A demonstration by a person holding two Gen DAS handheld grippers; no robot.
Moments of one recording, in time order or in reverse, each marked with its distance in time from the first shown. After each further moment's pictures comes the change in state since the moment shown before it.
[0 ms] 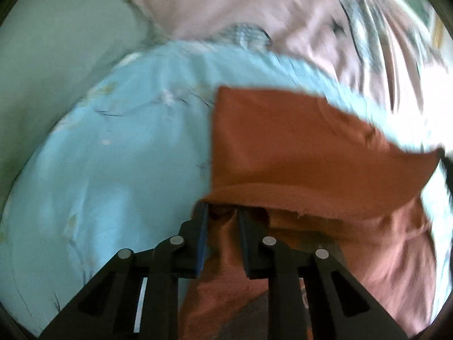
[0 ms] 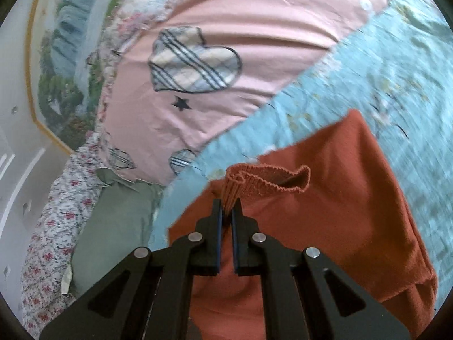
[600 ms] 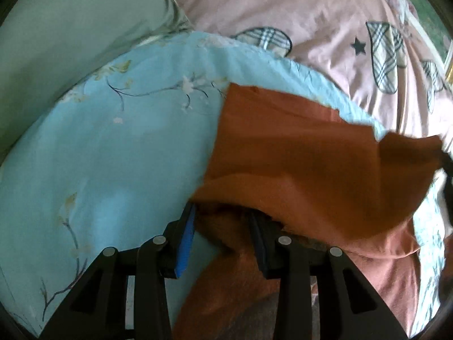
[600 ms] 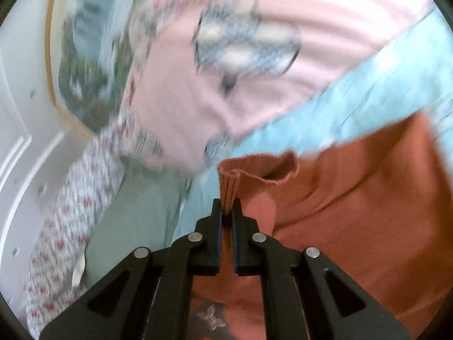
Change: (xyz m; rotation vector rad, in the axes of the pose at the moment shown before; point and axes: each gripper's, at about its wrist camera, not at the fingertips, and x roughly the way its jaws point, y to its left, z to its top) left arm 0.005 0.025 -0.003 -0.165 -0.004 -0.042; right arm 0.023 0.042 -0.003 -0.047 0.008 0.068
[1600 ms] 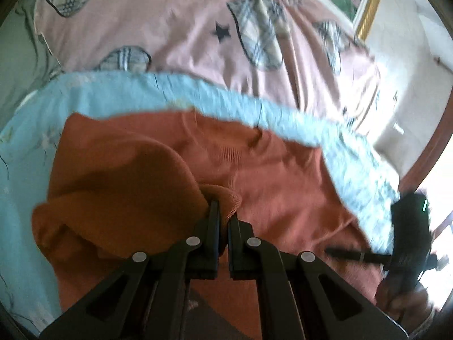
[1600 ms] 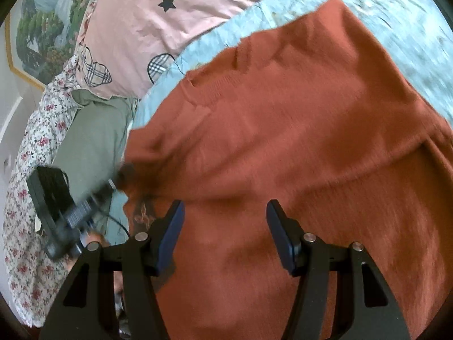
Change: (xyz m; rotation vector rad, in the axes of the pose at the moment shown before) left arm -0.025 -0.137 -0.005 0.291 -0.041 -0.367; right arm -0.010 -0.038 -0.103 0.003 0.352 -0.203
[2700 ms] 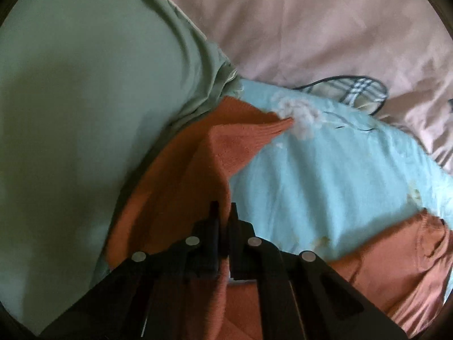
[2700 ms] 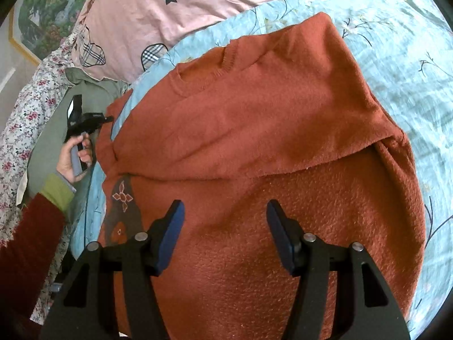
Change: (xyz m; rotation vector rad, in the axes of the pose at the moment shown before) left arm 0.041 0.281 0.150 -0.204 0.094 0.566; right arm -0.035 -0.012 -0.015 -0.106 0.027 -0.110
